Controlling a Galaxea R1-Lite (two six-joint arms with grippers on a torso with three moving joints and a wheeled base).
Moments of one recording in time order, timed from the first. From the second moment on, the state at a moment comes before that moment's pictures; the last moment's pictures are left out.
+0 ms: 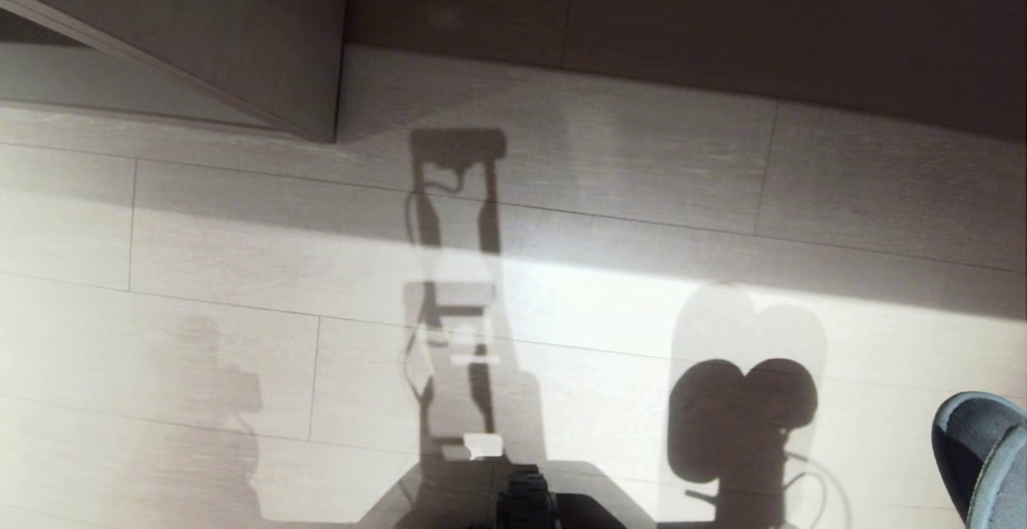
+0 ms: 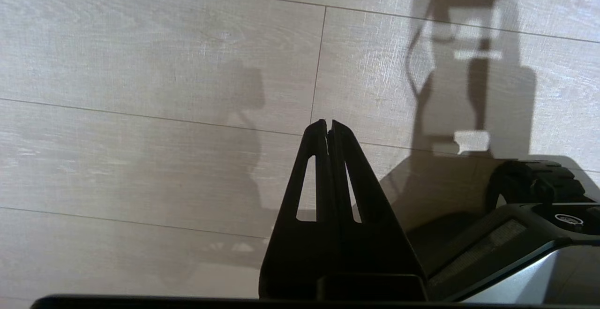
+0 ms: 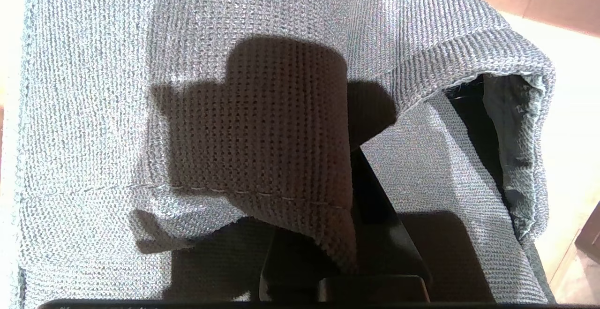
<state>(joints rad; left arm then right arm) 0.00 0.00 0.00 0.00 0.00 -0.01 -0.01 0.00 0.00 0.00 0.01 -0.03</state>
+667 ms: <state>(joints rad) 0.00 0.00 0.00 0.00 0.00 -0.01 -0.01 0.00 0.00 0.00 0.01 -0.03</state>
